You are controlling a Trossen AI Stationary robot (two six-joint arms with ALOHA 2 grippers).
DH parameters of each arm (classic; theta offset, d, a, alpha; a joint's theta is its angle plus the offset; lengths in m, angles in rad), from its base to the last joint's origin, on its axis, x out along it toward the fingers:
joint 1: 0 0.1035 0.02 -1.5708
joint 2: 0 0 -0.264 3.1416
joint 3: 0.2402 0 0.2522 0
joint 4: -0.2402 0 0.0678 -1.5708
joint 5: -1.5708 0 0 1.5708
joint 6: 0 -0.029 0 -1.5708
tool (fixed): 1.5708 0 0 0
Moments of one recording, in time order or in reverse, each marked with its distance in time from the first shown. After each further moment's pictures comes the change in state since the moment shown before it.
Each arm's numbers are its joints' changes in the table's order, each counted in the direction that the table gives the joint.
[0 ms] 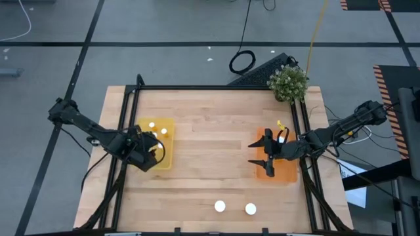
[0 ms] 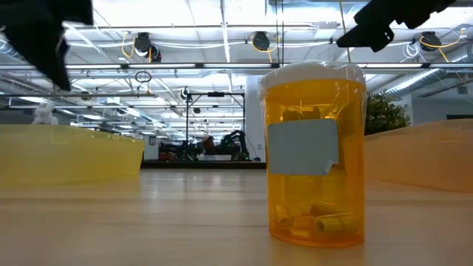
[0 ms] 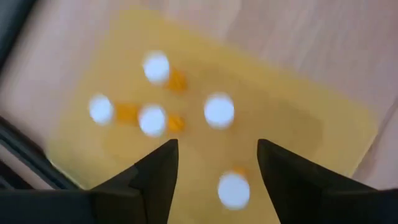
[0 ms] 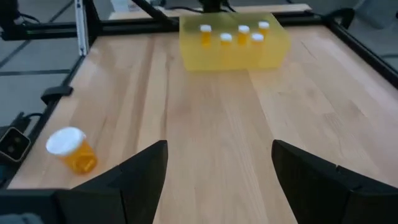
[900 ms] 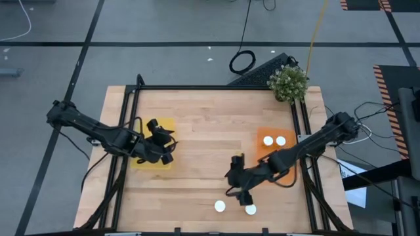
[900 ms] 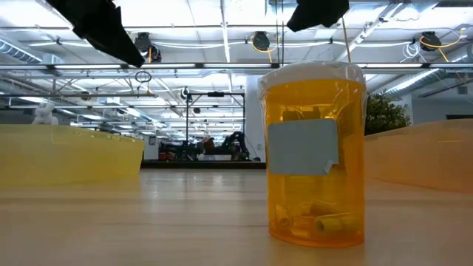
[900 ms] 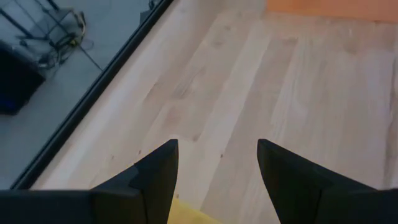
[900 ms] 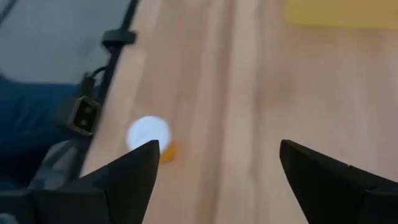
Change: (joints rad) left arm 0.124 0.000 -0.019 0.576 0.263 -0.504; right arm 0.056 0.678 0.613 -0.259 0.253 -0.053
